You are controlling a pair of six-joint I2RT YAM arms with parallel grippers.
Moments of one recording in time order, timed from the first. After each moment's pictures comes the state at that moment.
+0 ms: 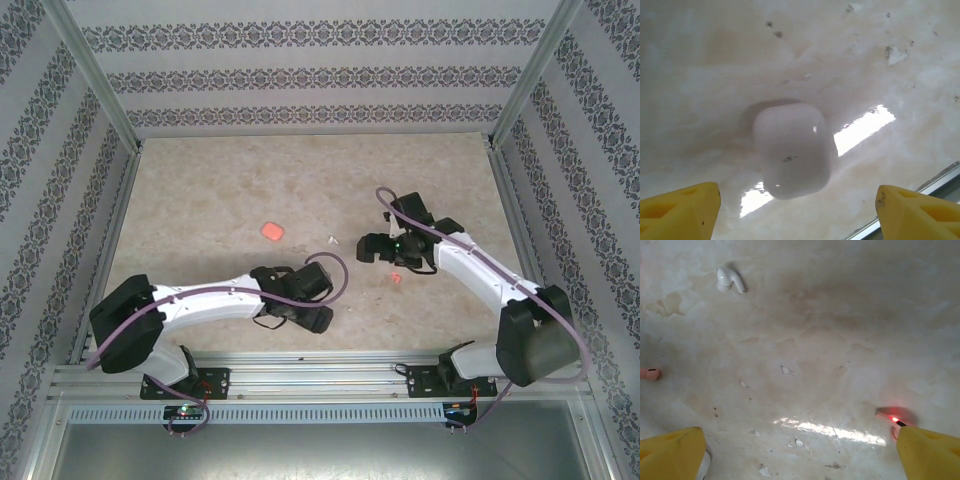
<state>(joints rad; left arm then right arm) -1.04 1.53 0.93 -0.62 -0.03 -0.56 0.37 1.36 0.92 -0.69 -0.22 0.45</state>
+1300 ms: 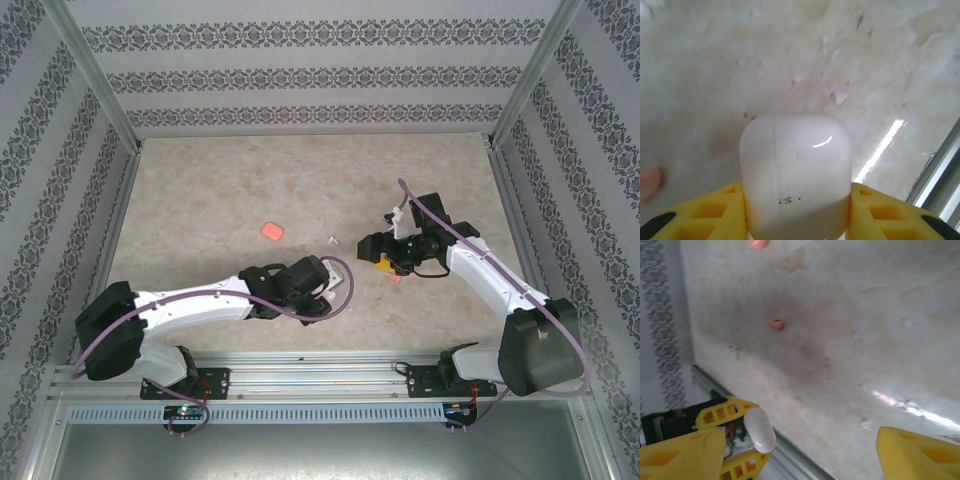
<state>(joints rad) -1.02 1.41 0.91 -0.47 -0.05 -0.11 0.27 1.30 0.88 -0.67 -0.78 0.47</state>
